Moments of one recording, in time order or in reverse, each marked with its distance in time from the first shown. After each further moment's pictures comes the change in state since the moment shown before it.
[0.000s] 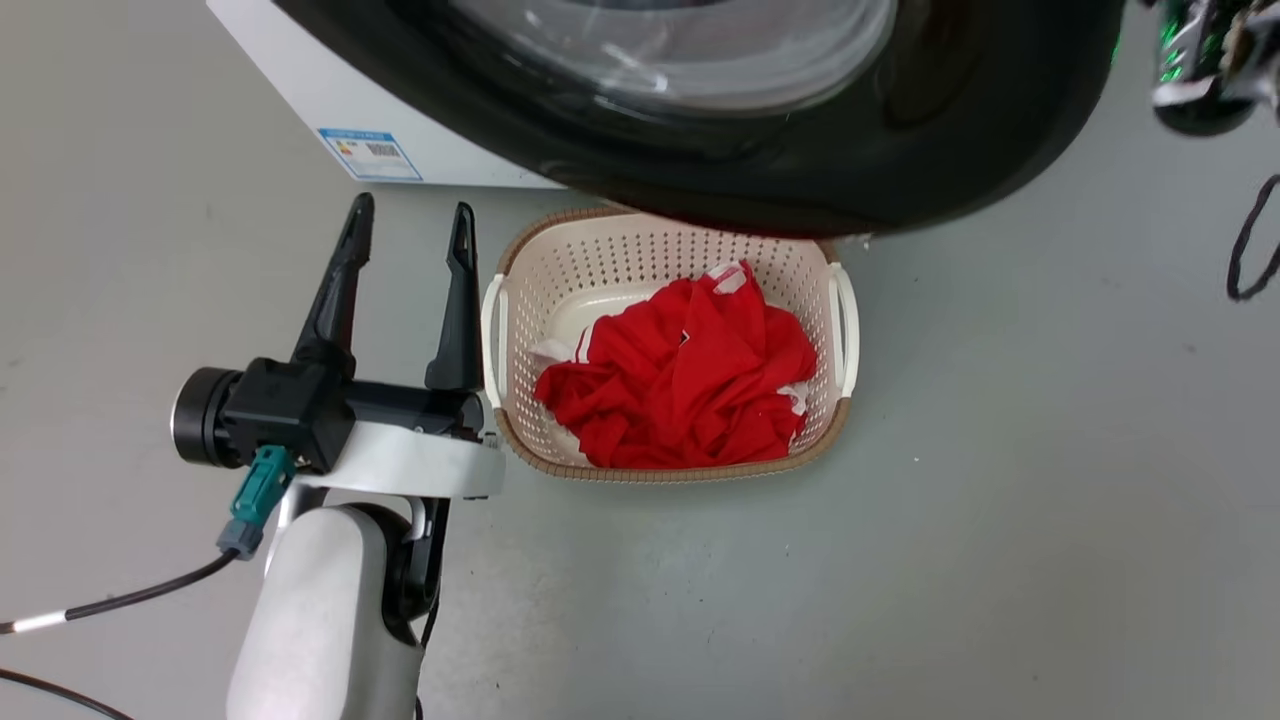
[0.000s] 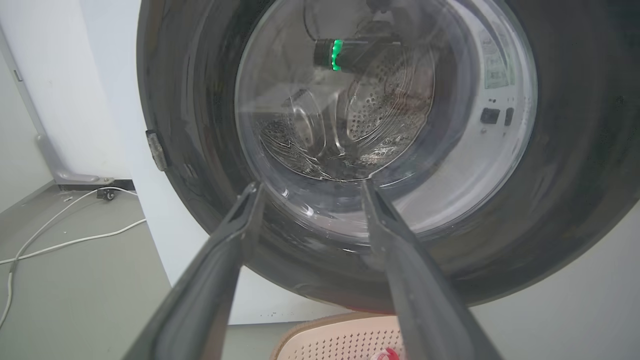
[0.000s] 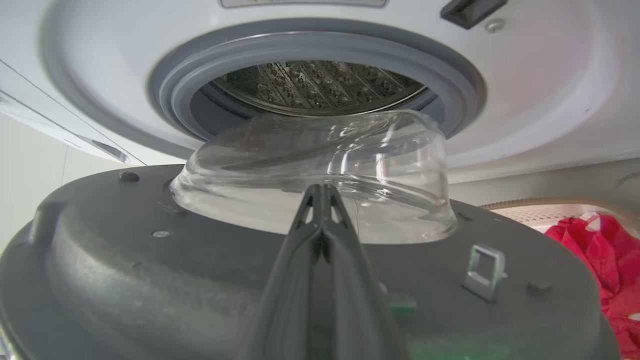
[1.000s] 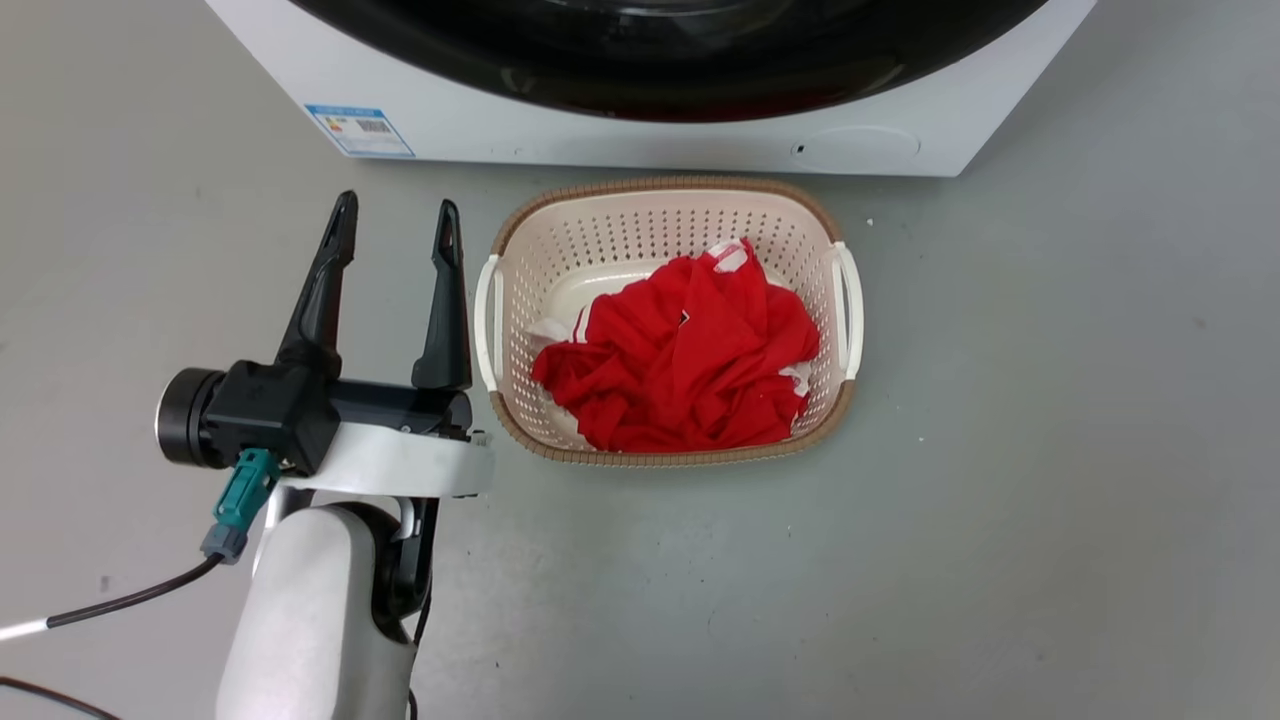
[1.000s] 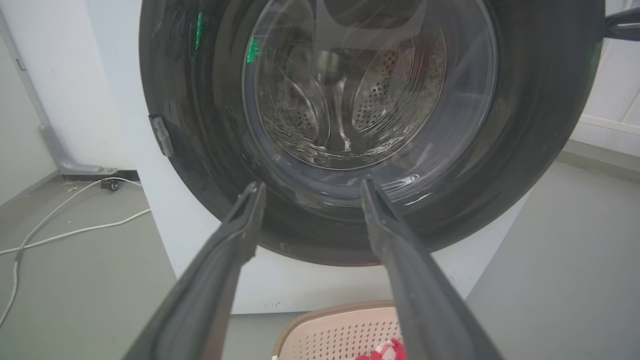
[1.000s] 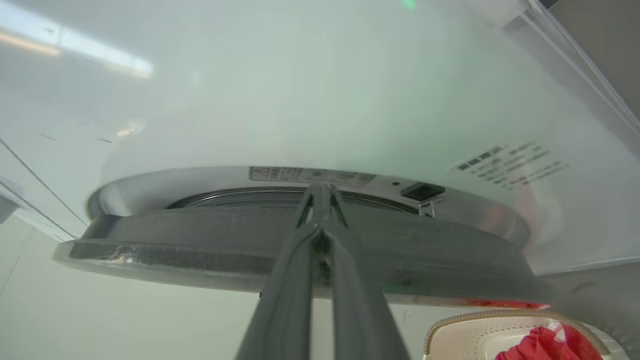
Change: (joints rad) left arm 0.012 0.000 0.023 -0.015 0.007 -0.006 0.000; right arm -0.133 -0.014 -0.005 0.092 -0.079 0.001 -0.284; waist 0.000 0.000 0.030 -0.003
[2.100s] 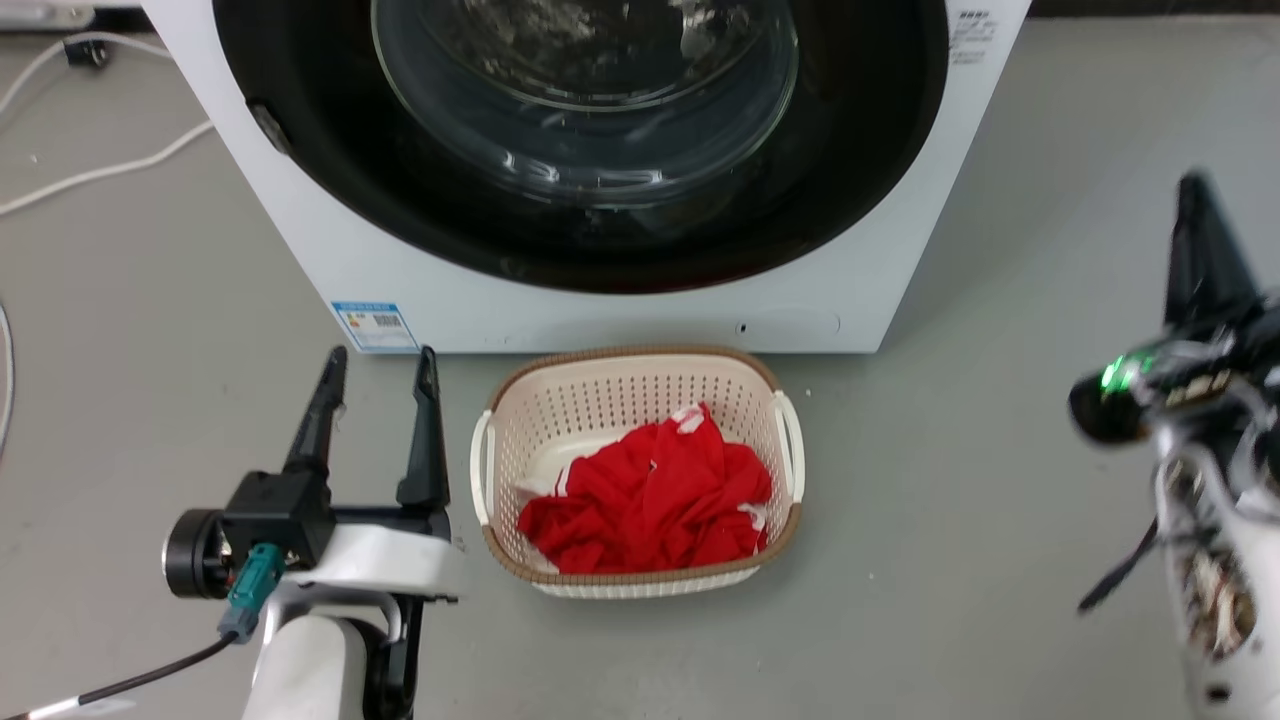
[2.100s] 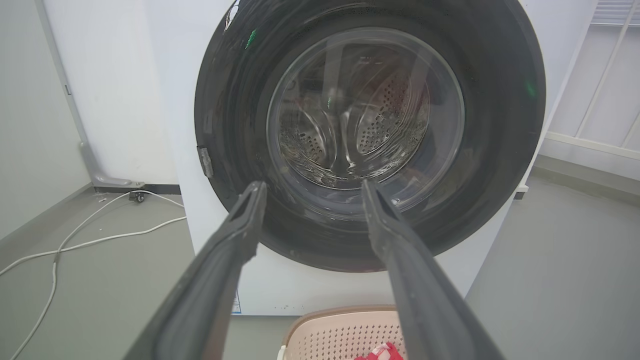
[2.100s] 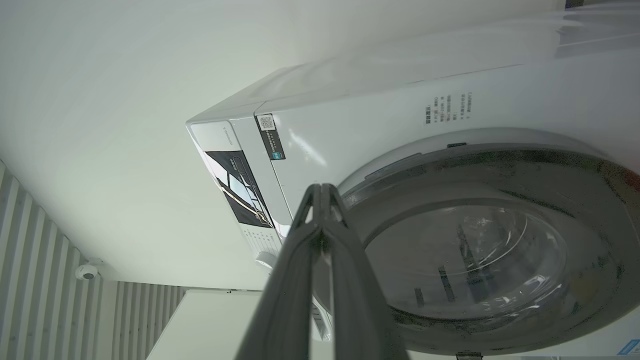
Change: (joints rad) left arm 0.178 0.000 0.030 0.066 -0.005 0.025 0.000; right arm 1.033 0.240 -0.615 -0.801 0.157 0.000 -0.335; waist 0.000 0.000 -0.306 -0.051
